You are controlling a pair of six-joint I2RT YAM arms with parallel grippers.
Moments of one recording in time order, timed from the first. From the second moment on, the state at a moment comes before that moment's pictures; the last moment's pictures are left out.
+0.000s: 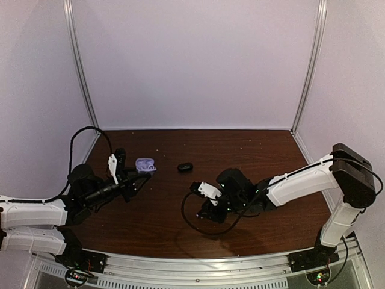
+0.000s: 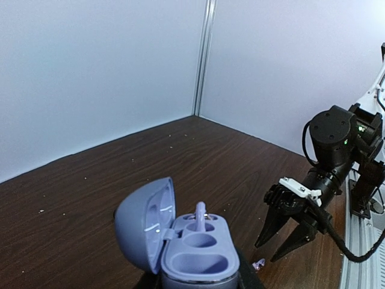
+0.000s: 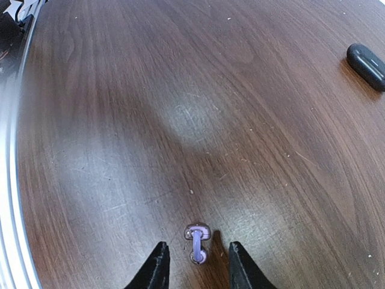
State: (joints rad) left arm -0.68 0.99 0.26 0.71 0.29 -0.12; right arm 1.01 1.71 0.84 0.12 -0.16 -0.02
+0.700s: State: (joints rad) left arm -0.68 0.99 0.26 0.72 0.31 -0.12; right arm 1.01 1.81 0.87 0.11 -0.16 -0.06
